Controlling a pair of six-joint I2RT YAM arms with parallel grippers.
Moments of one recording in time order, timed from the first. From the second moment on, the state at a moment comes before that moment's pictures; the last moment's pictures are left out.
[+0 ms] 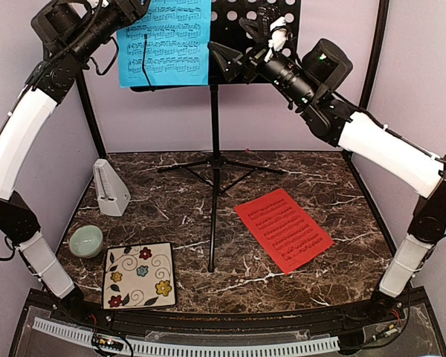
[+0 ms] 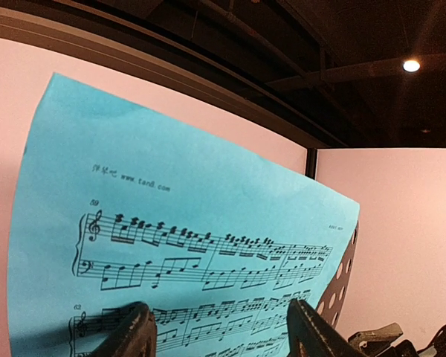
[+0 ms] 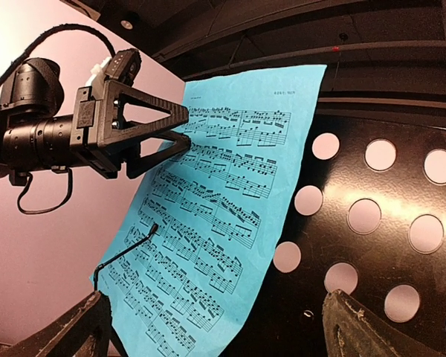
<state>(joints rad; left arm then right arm) -0.53 1.65 2.25 -0.10 0.09 -0.21 0.82 1.71 1.81 0.44 -0.24 -0.33</state>
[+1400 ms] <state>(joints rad) -0.53 1.37 1.91 -0.17 -0.05 -0.10 0.82 1.54 1.65 0.43 -0.19 -0.25</state>
